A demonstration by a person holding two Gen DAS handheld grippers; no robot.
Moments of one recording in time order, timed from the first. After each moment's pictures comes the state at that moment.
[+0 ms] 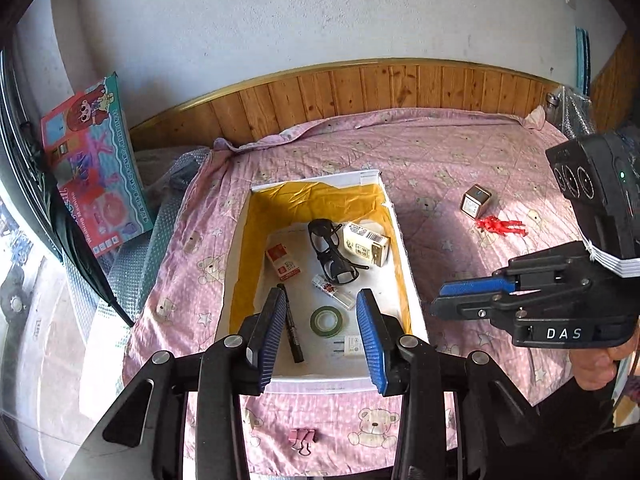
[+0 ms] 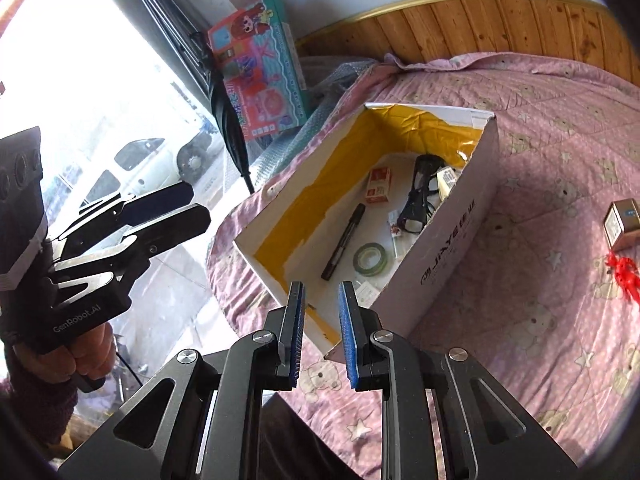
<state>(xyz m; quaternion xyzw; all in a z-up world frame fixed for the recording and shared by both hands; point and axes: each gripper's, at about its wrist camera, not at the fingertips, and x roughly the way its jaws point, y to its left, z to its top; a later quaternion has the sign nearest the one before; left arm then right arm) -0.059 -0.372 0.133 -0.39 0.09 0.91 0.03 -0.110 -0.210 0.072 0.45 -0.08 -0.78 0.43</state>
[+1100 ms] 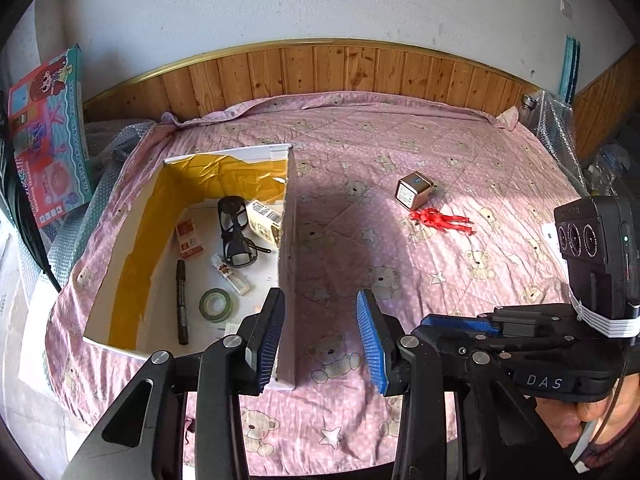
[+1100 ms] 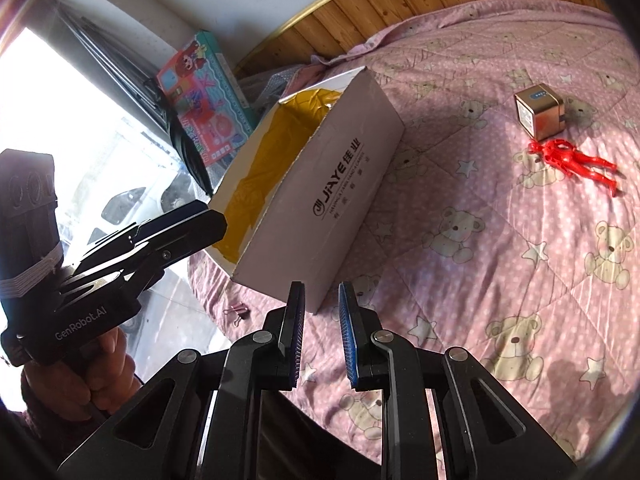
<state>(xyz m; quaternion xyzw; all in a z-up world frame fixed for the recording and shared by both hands) -0.066 -0.270 0.081 -0.43 0.03 0.90 0.07 -0.091 -0.093 0.013 0.47 -0.18 -0.78 0.36</state>
